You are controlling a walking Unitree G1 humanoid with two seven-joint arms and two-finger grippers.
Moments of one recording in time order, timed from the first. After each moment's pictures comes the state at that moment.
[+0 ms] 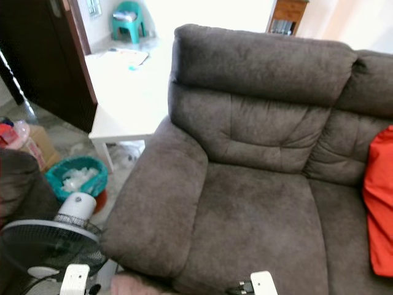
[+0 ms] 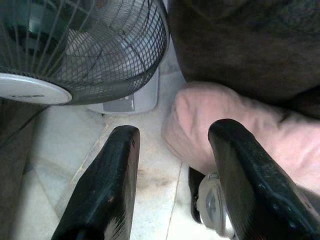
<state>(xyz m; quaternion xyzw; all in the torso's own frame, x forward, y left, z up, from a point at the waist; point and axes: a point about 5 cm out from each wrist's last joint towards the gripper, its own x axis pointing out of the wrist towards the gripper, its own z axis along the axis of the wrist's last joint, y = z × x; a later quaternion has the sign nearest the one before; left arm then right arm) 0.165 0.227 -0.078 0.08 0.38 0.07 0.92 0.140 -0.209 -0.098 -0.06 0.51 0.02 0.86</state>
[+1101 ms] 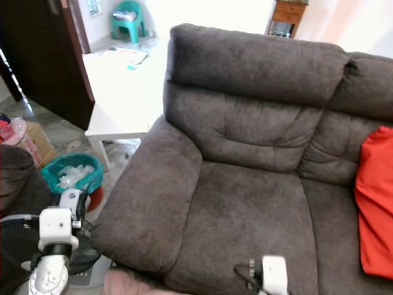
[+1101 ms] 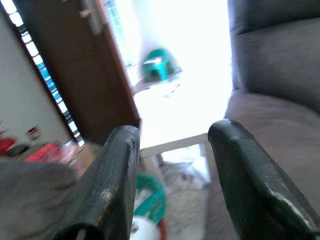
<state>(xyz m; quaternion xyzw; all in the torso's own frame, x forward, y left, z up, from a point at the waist) 0.240 0.210 0.067 0.16 -0.10 0.08 0.98 0.224 -0.210 -0.025 0.00 0.16 -0.02 0.99</state>
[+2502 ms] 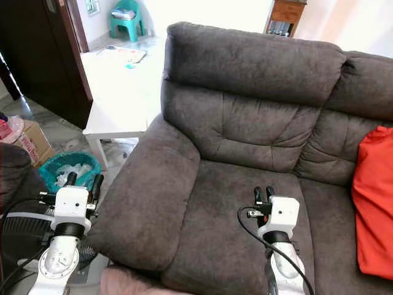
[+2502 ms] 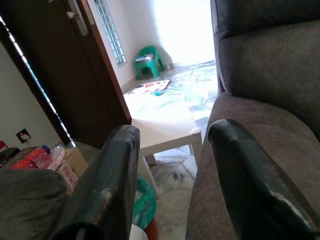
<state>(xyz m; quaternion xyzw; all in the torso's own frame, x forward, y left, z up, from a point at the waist) 0.250 0.190 0.099 0.16 -0.09 0.06 0.98 0.254 -0.203 0.043 0.02 0.02 -0.02 1.00</state>
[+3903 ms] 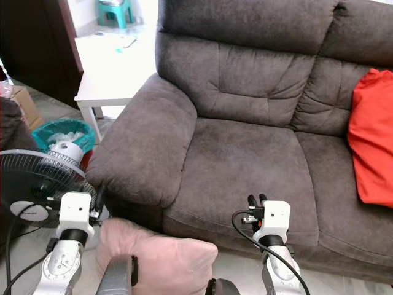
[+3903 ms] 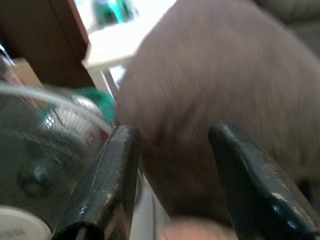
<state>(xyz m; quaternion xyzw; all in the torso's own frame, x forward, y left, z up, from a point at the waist) 0.246 0.194 0.055 0.12 0.03 0.03 0.99 0.251 -0.196 0.024 0.01 0.08 0.00 1.00</state>
